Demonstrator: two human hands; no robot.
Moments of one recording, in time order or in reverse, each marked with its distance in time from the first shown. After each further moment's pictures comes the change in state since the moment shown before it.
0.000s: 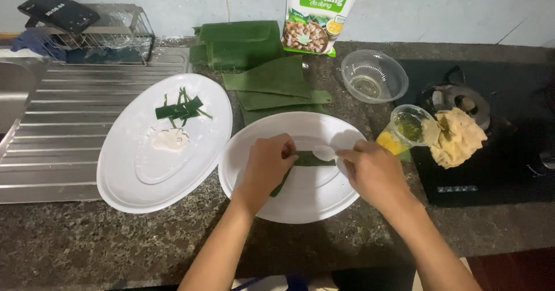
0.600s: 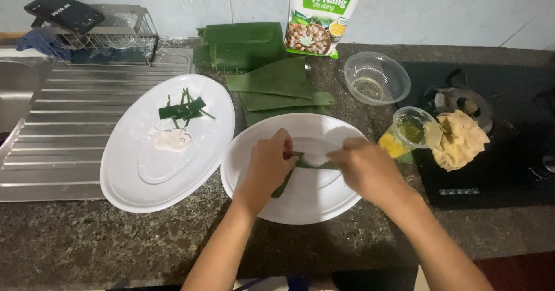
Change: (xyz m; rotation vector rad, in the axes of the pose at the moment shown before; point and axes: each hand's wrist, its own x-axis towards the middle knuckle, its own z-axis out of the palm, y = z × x) left_hand 0.000 0.004 -0.005 0.037 -0.012 -0.049; right_hand 0.017 0.005 0.005 -0.003 -0.032 -0.080
